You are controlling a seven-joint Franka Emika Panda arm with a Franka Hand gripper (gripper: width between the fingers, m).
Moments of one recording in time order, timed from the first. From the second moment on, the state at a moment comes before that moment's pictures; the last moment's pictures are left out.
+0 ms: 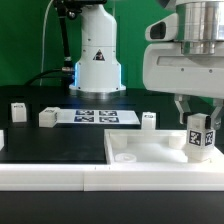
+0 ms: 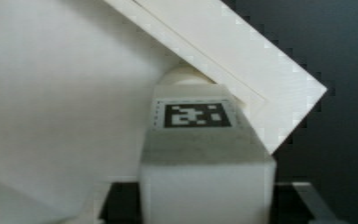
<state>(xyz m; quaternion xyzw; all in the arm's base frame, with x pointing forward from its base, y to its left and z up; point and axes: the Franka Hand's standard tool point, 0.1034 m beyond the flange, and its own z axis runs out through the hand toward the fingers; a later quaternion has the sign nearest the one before) 0.625 0.114 0.081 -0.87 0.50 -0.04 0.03</state>
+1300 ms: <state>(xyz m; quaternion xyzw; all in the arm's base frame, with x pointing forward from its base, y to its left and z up) 0.621 0.112 0.080 -0.75 0.65 -0.03 0.05</state>
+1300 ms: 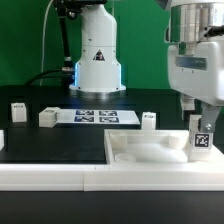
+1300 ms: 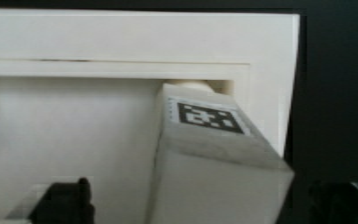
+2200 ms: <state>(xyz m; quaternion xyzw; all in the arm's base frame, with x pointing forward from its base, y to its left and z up) 0.624 0.116 0.079 -0.96 0.28 -0.05 0.02</state>
